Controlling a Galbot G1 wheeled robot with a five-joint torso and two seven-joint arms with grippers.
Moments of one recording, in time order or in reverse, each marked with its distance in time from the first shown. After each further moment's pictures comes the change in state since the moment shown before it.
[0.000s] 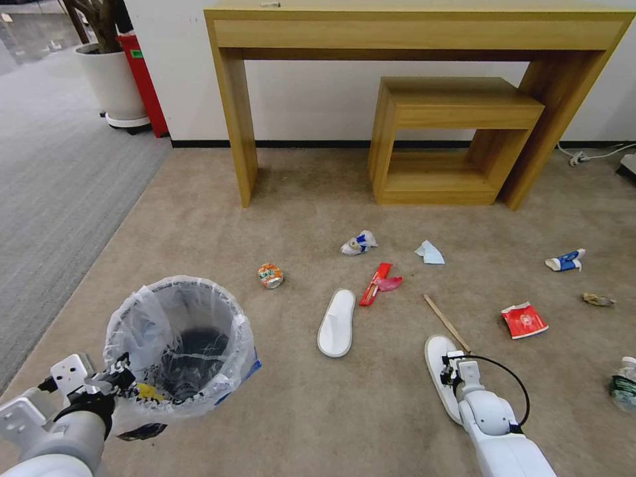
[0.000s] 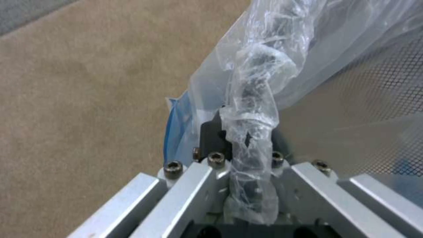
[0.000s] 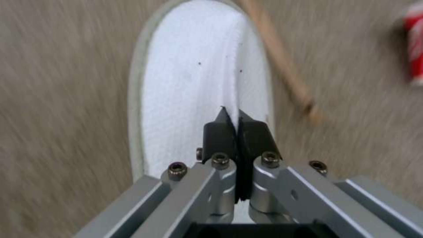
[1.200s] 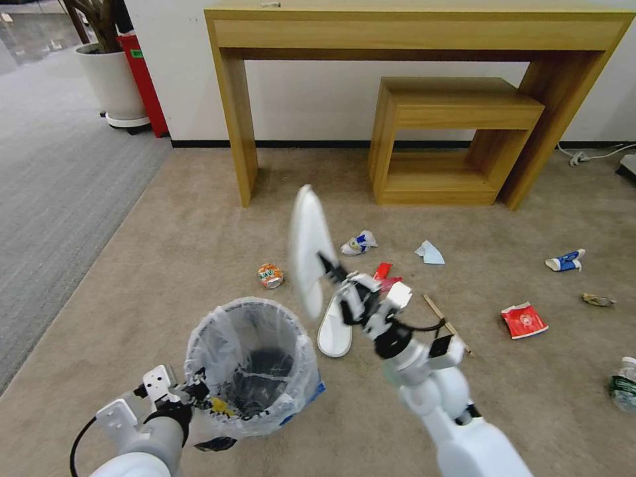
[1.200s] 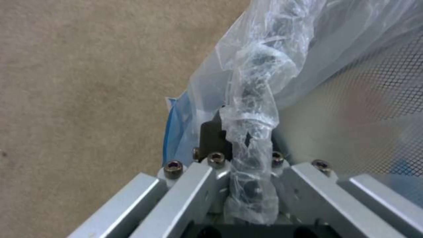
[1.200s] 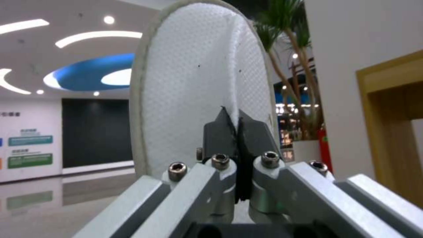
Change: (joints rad) left arm 0.009 -0.108 0.317 0.074 0.118 -0.007 0.032; right arm -0.063 0.031 -0.366 0.613 0.528 0.769 -0.680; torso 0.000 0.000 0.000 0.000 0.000
